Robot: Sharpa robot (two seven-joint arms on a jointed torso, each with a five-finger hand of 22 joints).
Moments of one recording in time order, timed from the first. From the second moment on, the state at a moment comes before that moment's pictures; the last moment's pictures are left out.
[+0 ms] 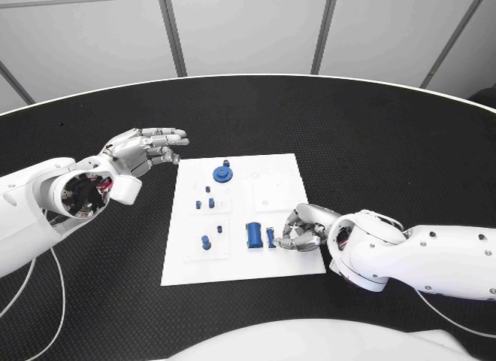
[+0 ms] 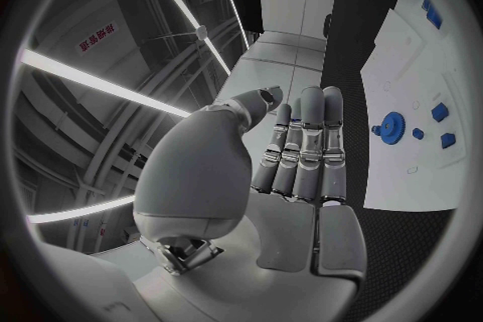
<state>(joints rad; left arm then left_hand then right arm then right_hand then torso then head) 1.24 -0.78 -0.04 1.32 0.05 0.08 0.12 1.36 -0.16 0.55 -0.02 0.24 0.86 0.21 0.30 0.41 0.98 0.14 0.35 0.13 1.06 0.06 1.06 0.42 0.17 0.87 0.16 0.96 0.72 0.97 -1.03 -0.12 1.89 -1.32 -0.45 -0.55 1.11 -0.19 0.33 0.28 0.30 1.07 0.02 0.43 0.76 1.46 -0.04 1.42 1.31 1.46 -0.10 1.52 1.31 0.01 1.47 0.02 1.57 1.31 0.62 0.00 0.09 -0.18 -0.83</state>
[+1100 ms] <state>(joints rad) 1.24 -0.77 -0.04 1.31 0.05 0.08 0.12 1.36 -0.16 0.55 -0.02 0.24 0.86 0.21 0.30 0.41 0.98 0.14 0.35 0.13 1.06 0.06 1.06 0.42 0.17 0.87 0.16 0.96 0.72 0.97 -1.03 -0.12 1.88 -1.30 -0.54 -0.44 1.14 -0.18 0.33 0.28 0.30 1.06 0.03 0.44 0.75 1.46 -0.04 1.40 1.31 1.47 -0.10 1.52 1.31 0.01 1.47 0.01 1.57 1.31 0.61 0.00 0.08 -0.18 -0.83</state>
